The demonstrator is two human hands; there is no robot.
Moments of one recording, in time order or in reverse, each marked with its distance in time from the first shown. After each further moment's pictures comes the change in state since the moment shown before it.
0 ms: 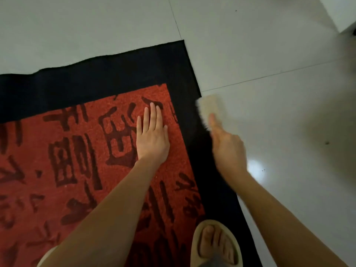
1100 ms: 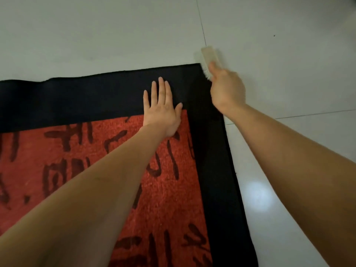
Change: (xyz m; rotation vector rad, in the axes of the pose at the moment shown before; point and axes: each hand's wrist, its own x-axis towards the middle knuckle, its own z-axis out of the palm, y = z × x) left_hand 0.148 -0.017 -0.030 0.035 -0.082 -0.058; right_hand 0.230 -0.078 -0.022 -0.074 0.202 -0.203
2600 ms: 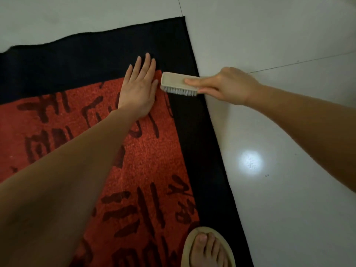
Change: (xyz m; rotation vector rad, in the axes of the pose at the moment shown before) left_hand -0.037 -0.009 0.009 -0.055 0.083 0.255; right_hand -0.074 0.096 -0.017 0.019 -0.246 -0.747
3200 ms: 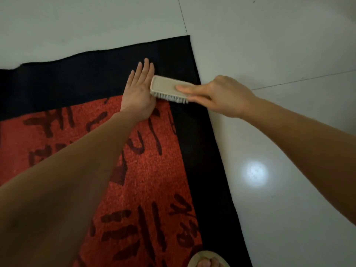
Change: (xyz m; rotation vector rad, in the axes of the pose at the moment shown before) left_hand 0.028 -0.011 -0.007 -0.025 0.004 -0.025; right_hand 0.032 -0.019 -0.014 -0.025 -0.077 0.146
